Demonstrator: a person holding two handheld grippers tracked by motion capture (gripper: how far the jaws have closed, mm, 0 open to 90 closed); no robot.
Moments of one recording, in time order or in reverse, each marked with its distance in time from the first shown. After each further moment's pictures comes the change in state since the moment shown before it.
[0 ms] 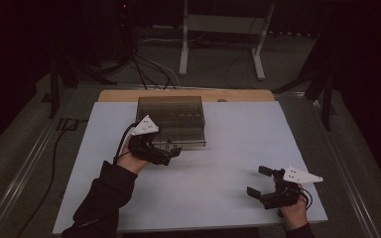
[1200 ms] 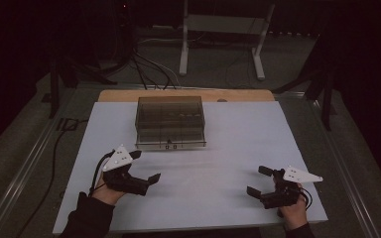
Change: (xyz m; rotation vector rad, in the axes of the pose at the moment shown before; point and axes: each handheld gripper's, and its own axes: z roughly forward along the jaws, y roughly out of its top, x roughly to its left) left arm -0.017 -0.071 -0.055 -0.032 0.043 -0.007; right arm -0.001 -0.001 0.000 -0.002 -0.001 0.015
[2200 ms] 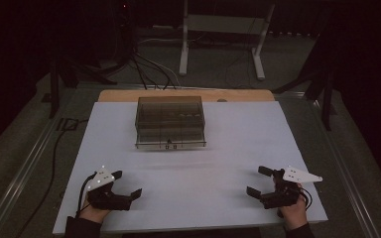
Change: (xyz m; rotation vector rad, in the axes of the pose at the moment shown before) left arm 0.020 -0.086 -0.016 0.056 0.099 -0.143; right arm 0.000 0.000 0.000 0.005 0.000 -0.003
